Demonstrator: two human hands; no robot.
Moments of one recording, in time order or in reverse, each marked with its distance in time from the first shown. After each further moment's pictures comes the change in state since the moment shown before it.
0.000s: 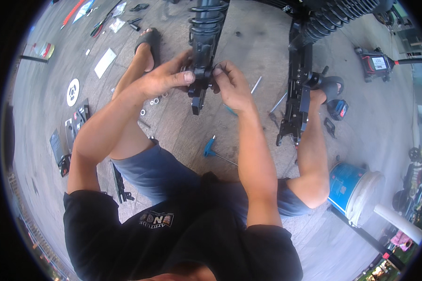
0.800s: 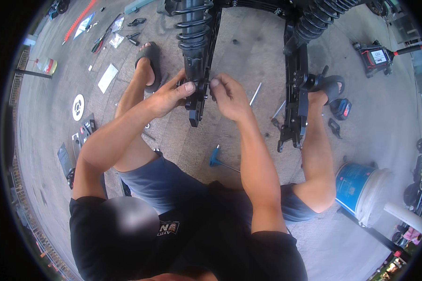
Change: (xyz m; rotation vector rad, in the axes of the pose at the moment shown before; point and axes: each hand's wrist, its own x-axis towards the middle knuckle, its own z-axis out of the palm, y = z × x) left_hand 0.006 -0.008 0.019 -0.191 0.051 -0.084; right_hand -0.001 0.006 -0.004 -0.083 0.019 0.005
